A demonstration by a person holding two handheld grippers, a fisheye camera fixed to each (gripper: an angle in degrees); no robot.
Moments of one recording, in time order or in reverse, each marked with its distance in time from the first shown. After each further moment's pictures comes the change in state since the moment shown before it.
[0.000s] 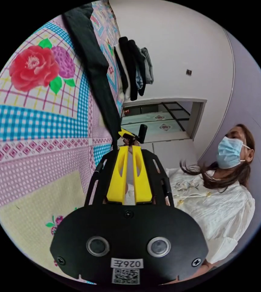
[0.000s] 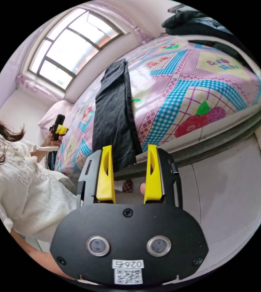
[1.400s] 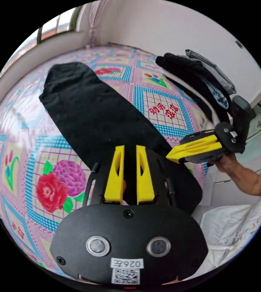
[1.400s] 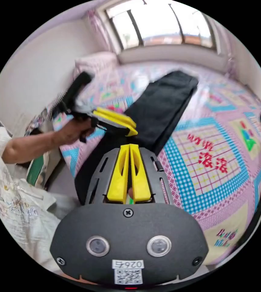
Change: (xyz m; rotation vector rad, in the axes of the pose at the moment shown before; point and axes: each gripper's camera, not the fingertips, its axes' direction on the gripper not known) left arm -0.011 -0.144 0.252 0.301 -1.165 0.082; right arm -0.120 -0.076 0.105 -0.258 -0.005 -0.724
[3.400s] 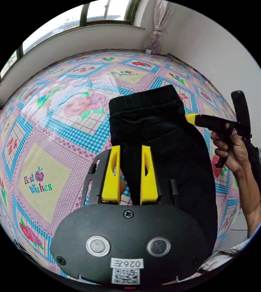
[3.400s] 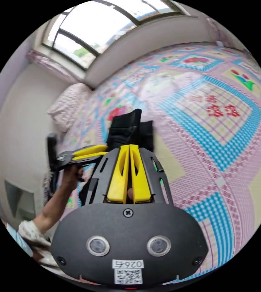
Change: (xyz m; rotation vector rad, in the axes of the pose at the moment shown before) left arm -0.290 -0.350 -0.123 0.038 -0.187 -0.280; right arm 0.351 -0.398 0.197 0.111 -0.243 0.299
